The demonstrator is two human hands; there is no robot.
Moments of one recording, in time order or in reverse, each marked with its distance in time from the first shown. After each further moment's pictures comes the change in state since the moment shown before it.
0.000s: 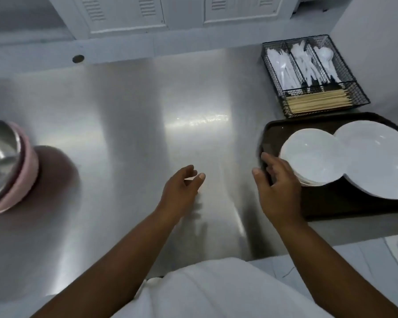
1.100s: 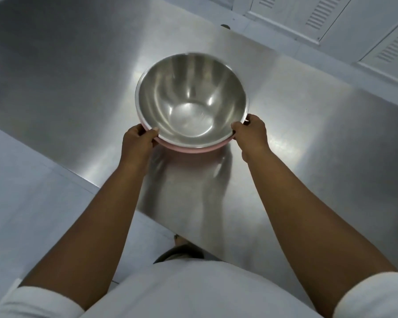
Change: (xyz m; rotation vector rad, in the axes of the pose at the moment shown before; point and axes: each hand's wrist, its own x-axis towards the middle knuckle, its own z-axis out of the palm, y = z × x) left_hand -0.054 -0.216 -0.457 -0.698 0.770 -0.103; right_hand -0.095 -0.276 0.436 0.062 -0.649 0.052
